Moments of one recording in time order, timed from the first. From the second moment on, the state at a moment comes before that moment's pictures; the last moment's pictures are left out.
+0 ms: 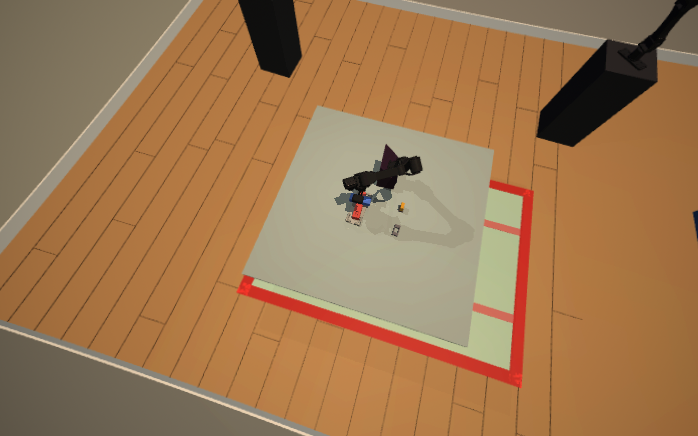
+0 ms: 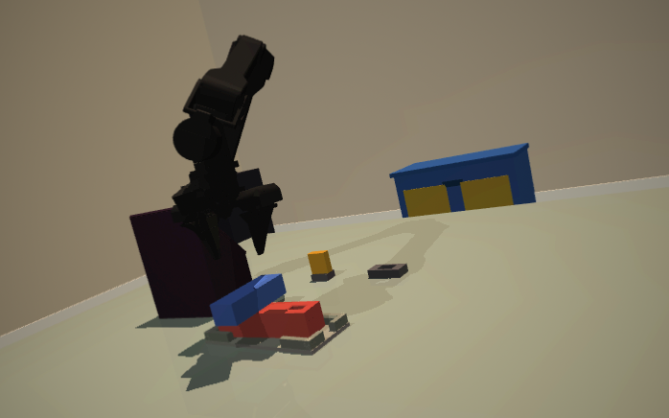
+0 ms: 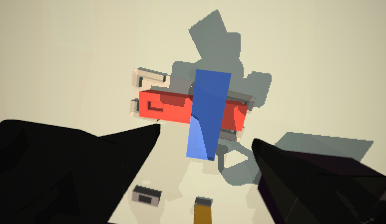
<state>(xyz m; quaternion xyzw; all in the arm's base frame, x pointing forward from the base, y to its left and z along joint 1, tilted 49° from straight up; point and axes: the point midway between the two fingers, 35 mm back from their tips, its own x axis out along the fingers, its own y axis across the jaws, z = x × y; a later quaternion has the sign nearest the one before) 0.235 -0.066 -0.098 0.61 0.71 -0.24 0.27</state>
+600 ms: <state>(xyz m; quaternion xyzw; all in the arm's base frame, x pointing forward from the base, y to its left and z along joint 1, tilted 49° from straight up) 0.237 -0.076 -0.088 0.49 0.75 0.00 0.45</state>
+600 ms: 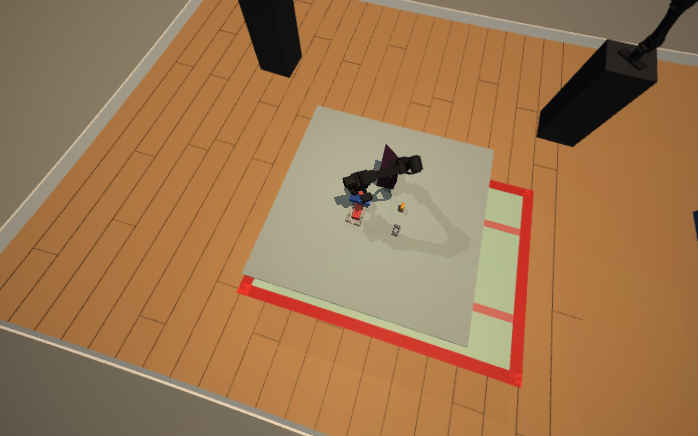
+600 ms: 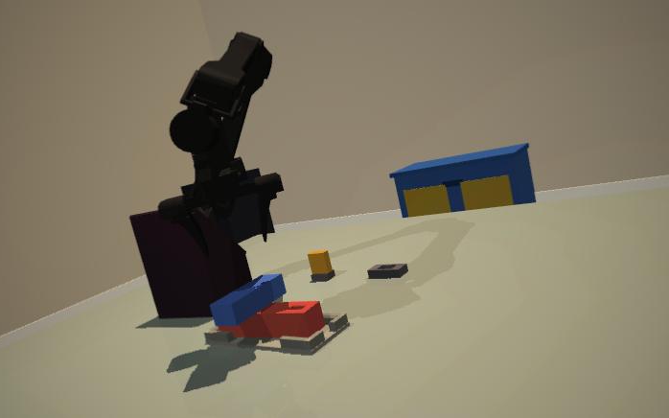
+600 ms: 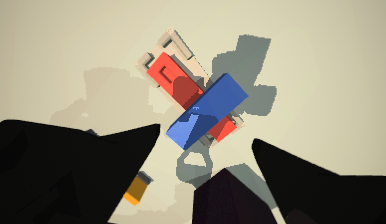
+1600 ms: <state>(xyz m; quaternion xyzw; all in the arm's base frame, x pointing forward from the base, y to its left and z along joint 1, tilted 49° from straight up) 0.246 -0.056 -0.059 0.24 0.68 0.32 0.62</state>
